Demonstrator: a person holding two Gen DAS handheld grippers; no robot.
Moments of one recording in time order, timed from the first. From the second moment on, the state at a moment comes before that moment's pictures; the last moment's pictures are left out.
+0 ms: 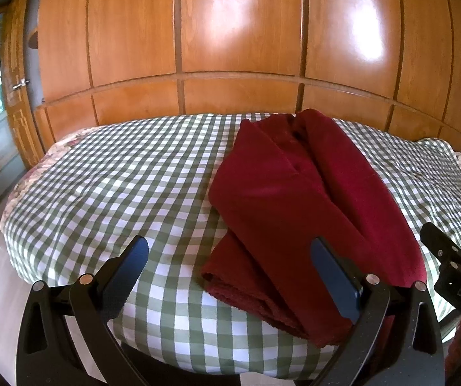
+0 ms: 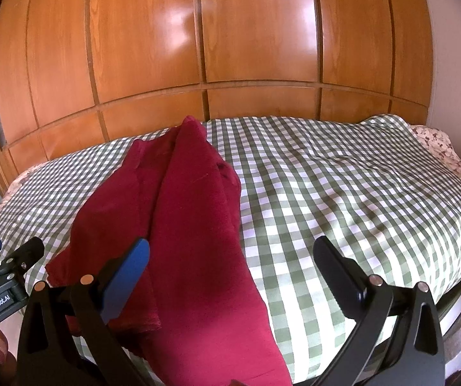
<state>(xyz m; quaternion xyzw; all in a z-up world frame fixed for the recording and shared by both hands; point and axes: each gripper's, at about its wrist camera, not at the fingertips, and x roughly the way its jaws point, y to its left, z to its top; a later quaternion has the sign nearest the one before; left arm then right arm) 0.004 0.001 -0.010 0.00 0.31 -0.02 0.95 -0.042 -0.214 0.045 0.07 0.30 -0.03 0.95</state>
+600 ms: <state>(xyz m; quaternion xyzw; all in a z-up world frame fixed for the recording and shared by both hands) 0.015 -0.008 -0.019 -0.01 0.34 -0.09 0.94 -0.037 -0.217 0.039 0.07 0.30 -0.03 0.95</state>
